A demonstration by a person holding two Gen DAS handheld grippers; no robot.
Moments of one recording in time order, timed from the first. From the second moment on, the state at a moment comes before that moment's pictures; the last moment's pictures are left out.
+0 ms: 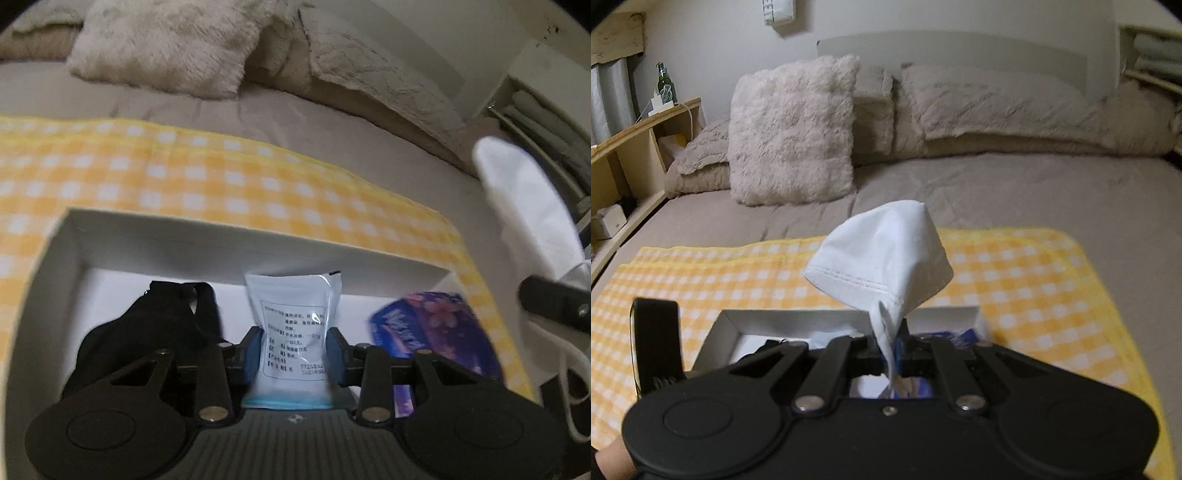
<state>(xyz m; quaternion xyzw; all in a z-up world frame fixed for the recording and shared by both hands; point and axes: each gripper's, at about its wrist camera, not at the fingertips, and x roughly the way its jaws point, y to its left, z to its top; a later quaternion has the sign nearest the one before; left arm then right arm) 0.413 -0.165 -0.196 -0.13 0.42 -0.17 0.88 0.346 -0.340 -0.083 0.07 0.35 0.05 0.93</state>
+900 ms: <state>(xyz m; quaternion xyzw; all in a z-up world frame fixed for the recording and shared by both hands) 0.401 -0.137 -0.151 -0.06 0.45 -0.15 0.88 0.355 -0.349 -0.088 0.18 0.38 0.04 0.91</state>
